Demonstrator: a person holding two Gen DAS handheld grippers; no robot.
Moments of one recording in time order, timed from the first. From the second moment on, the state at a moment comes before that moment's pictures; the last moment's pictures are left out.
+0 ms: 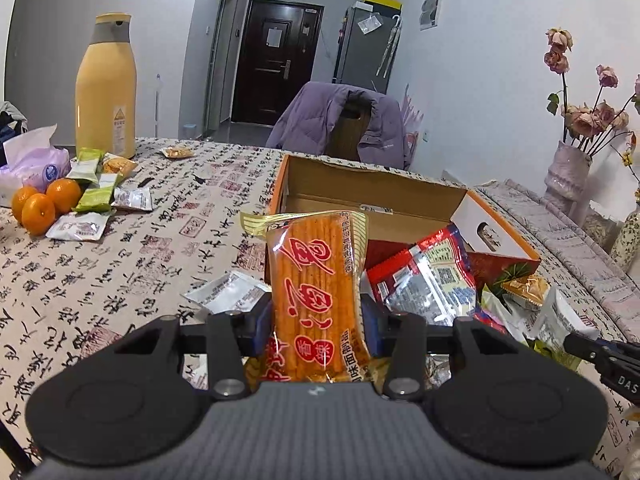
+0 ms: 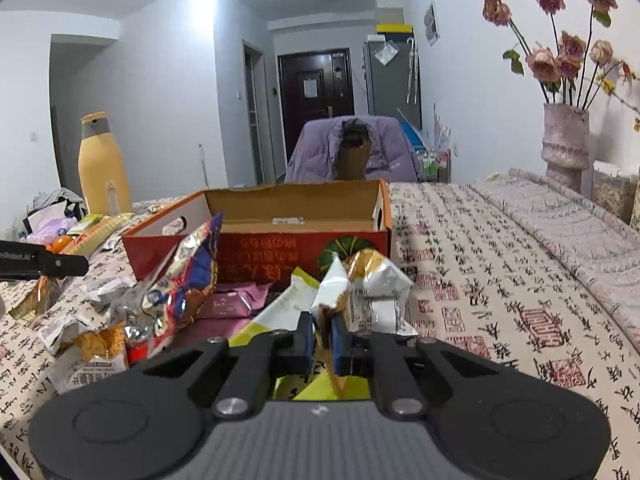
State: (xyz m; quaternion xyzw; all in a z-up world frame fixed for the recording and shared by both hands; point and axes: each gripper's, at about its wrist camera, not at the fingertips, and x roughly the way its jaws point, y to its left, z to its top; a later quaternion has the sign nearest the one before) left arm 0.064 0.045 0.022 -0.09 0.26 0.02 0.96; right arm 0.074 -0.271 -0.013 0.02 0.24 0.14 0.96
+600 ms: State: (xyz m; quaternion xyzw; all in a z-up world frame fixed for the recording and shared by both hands) left arm 0.068 0.041 0.034 -0.08 0.24 0.02 0.97; right arm 0.090 -0.270 0.002 0.03 0.21 0.14 0.97
